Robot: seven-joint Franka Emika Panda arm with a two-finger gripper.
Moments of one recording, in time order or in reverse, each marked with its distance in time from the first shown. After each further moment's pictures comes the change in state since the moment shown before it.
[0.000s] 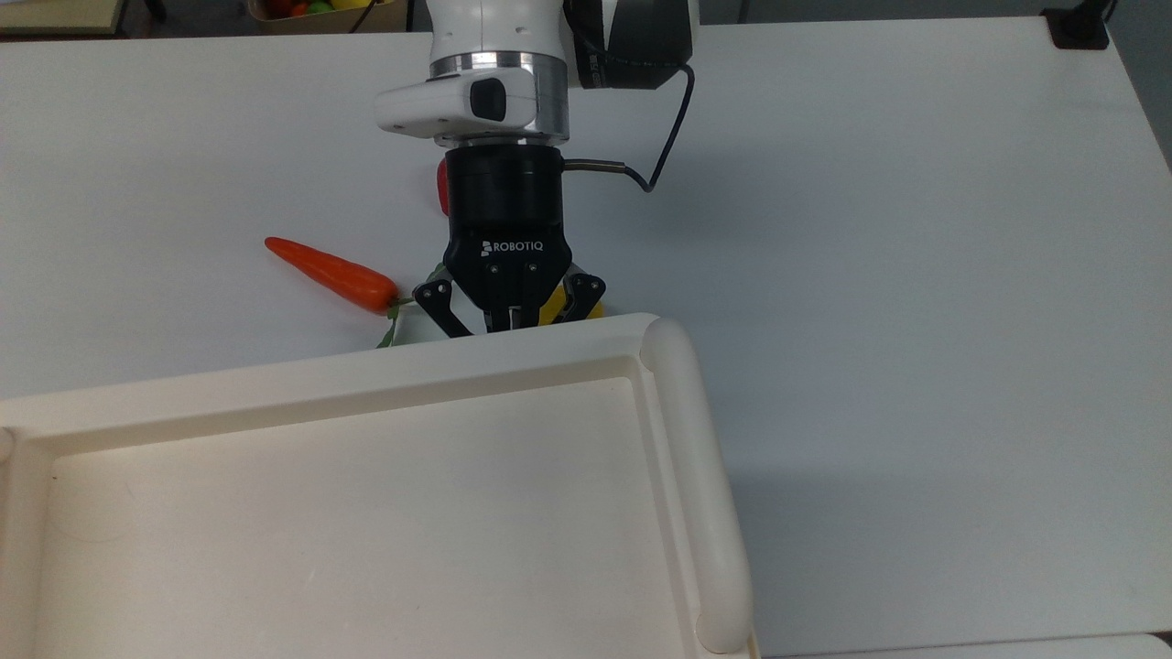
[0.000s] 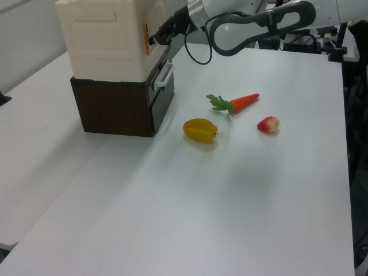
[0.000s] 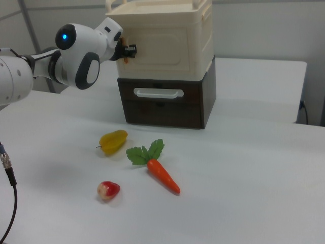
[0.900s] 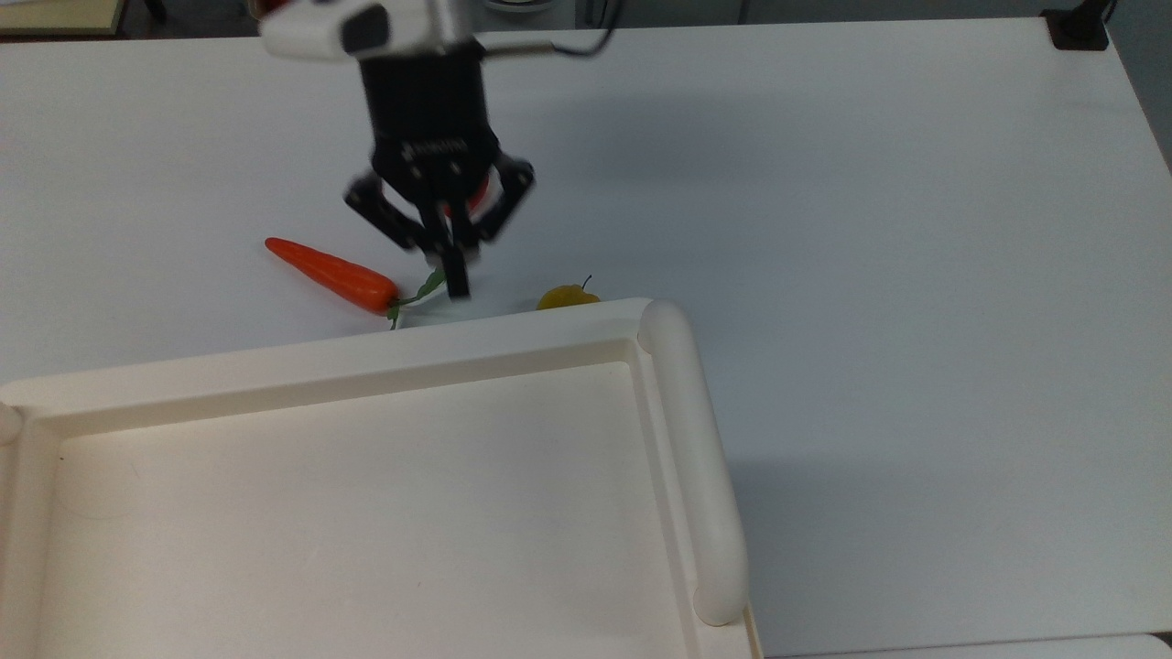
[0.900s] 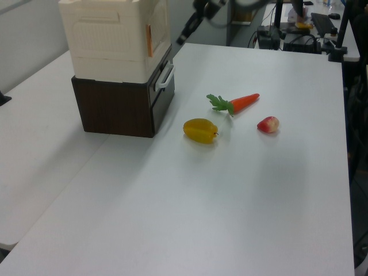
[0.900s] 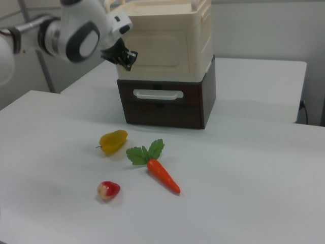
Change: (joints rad) arm -0.062 -0.222 -0.036 -0.030 0.004 -0.672 0.157
